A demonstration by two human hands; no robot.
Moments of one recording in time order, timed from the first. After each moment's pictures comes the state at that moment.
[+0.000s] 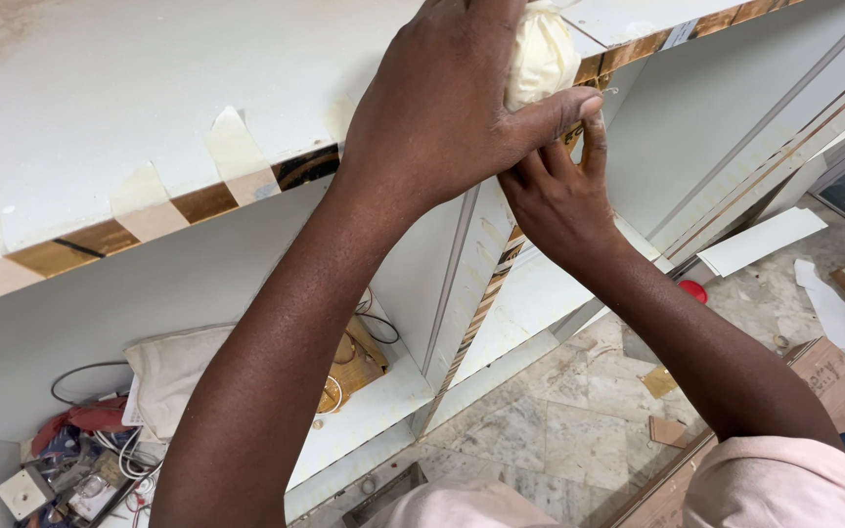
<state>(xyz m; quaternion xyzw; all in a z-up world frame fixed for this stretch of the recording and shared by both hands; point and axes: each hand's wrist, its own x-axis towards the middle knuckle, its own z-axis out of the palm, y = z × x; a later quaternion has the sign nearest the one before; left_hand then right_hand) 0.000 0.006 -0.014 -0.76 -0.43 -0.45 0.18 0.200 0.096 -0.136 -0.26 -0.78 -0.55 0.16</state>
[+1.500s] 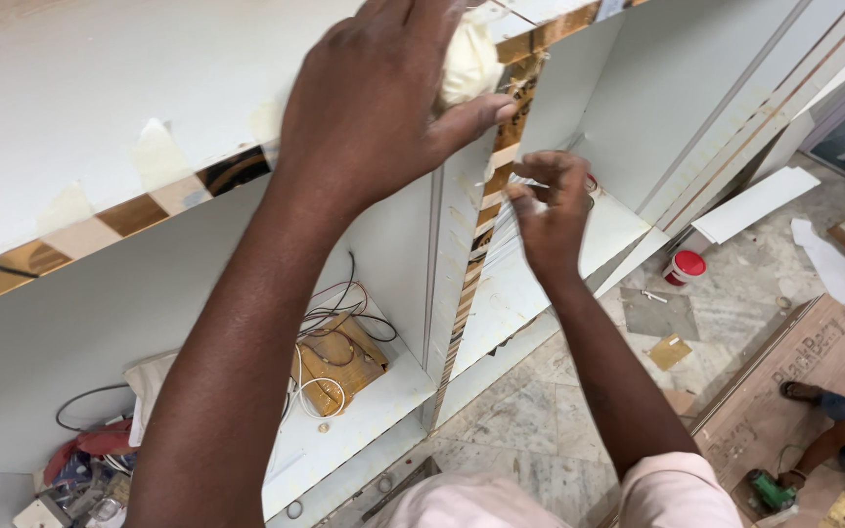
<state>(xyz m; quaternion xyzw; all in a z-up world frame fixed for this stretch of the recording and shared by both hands) 0.007 -0.007 -0.007 -0.79 -0.44 -0.35 0.26 0.225 0.073 -0.195 -0.29 -0.69 0.20 0.63</state>
